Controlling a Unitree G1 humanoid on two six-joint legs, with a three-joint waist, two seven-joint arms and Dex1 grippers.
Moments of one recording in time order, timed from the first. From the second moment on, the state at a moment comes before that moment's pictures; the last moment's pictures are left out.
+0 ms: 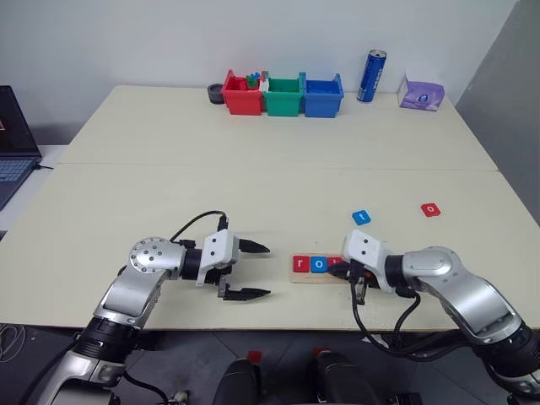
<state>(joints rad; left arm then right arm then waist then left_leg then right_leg) -0.30 0.67 -0.17 0.01 -0.26 0.05 -1.30 -0.32 -0.71 0.34 -0.44 0.18 0.74 0.85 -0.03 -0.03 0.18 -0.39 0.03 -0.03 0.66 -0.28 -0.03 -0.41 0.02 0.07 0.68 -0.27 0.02</state>
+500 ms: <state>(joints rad) -0.29 0.67 -0.17 0.04 -0.26 0.03 -1.30 -0.31 -0.83 0.26 -0.47 0.23 0.77 0.90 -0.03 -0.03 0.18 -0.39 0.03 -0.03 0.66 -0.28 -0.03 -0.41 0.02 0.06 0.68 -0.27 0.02</state>
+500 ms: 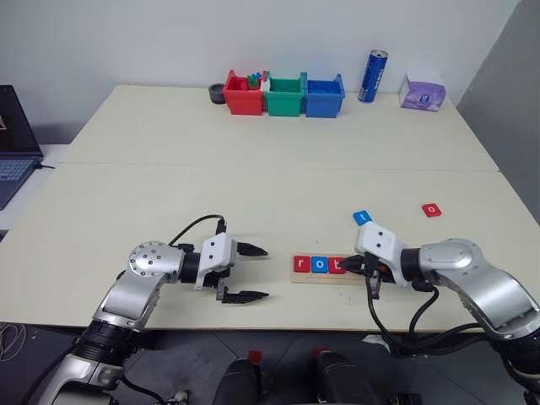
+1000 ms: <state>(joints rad) -0.29 0.67 -0.17 0.05 -0.26 0.04 -1.30 -0.33 -0.84 0.33 -0.37 0.16 0.69 0.93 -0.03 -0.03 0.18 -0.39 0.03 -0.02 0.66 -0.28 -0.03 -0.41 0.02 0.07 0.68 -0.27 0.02</state>
